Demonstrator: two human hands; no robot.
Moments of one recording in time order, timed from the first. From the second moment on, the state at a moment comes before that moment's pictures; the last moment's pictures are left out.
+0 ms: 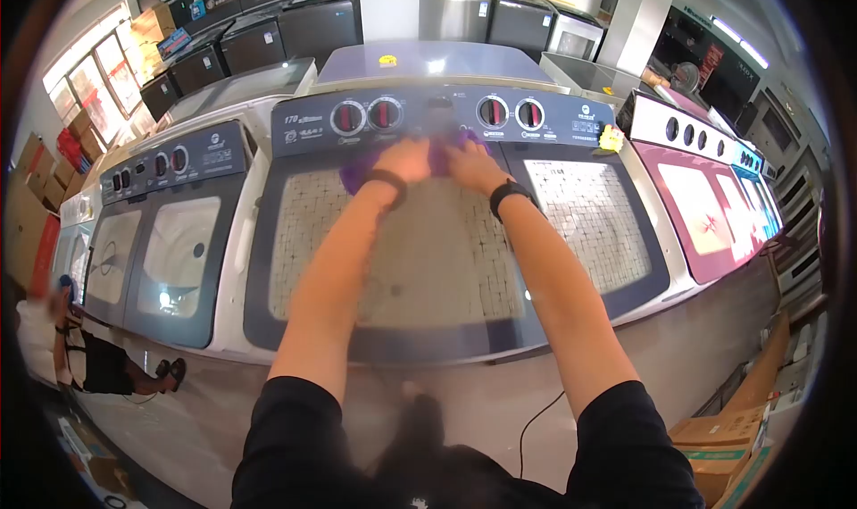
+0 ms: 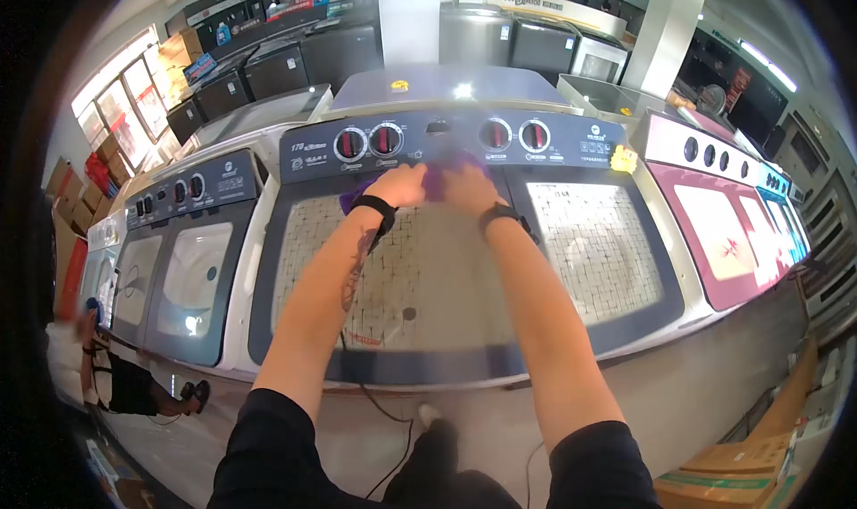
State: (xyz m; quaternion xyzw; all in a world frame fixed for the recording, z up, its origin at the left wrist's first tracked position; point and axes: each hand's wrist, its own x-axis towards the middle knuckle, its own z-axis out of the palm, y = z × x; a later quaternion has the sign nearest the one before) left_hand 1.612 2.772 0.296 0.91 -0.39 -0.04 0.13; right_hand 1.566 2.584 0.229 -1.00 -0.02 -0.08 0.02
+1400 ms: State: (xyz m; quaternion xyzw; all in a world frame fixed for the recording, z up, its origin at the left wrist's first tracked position) left_hand 1.405 2.921 0.274 0.97 -0.15 0.00 0.20; right_hand 1.354 2.719 0.310 -0.98 0.01 0.16 0.15
